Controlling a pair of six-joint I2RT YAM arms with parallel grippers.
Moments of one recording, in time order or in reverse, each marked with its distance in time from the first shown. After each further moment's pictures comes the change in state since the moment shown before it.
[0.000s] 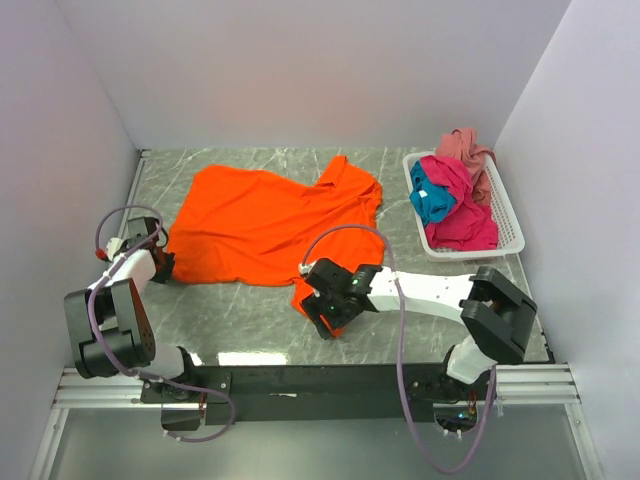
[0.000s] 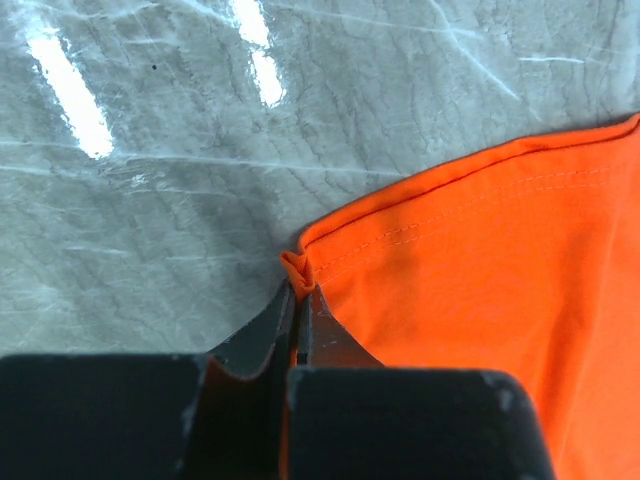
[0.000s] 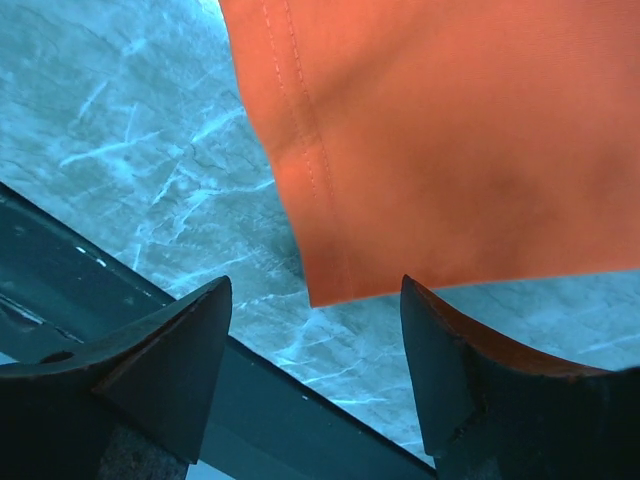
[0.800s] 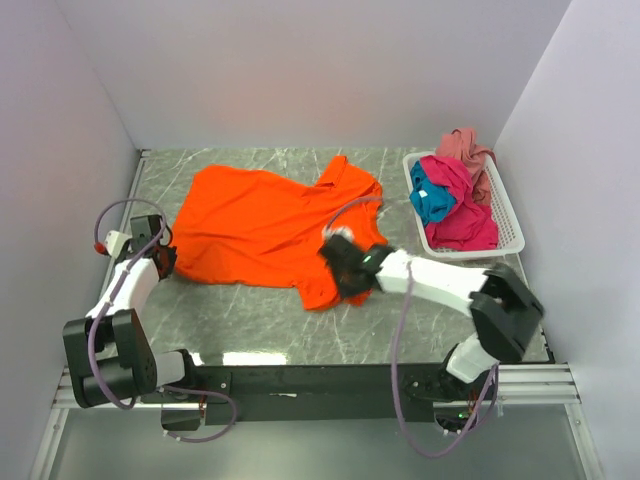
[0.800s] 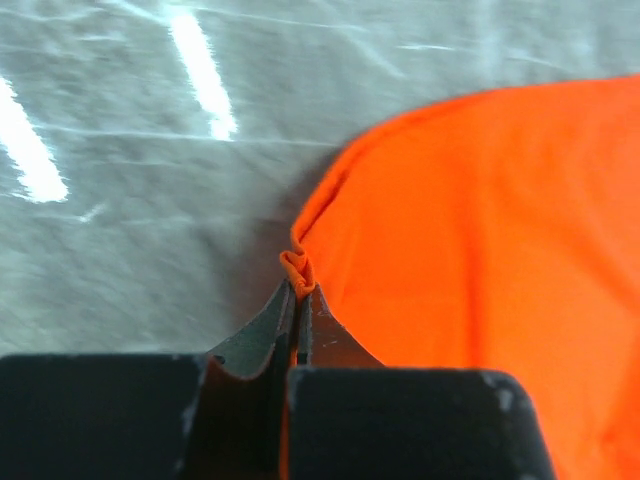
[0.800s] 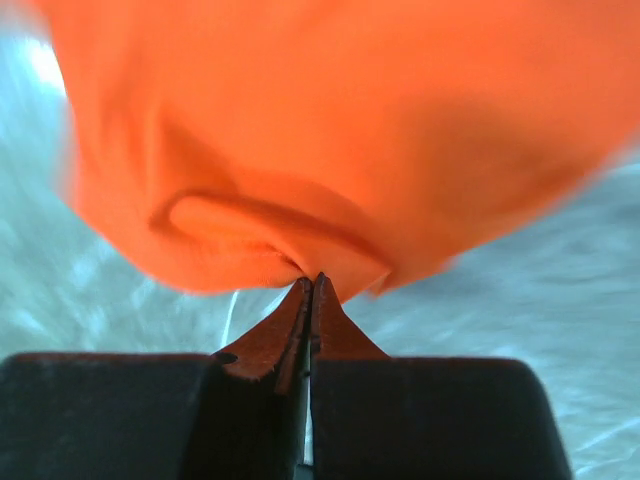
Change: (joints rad) left arm -0.063 -0.153 -0.023 -0.008 -0.040 -0.027; right arm -0.122 0.009 0.053 -0.037 0.244 0.076
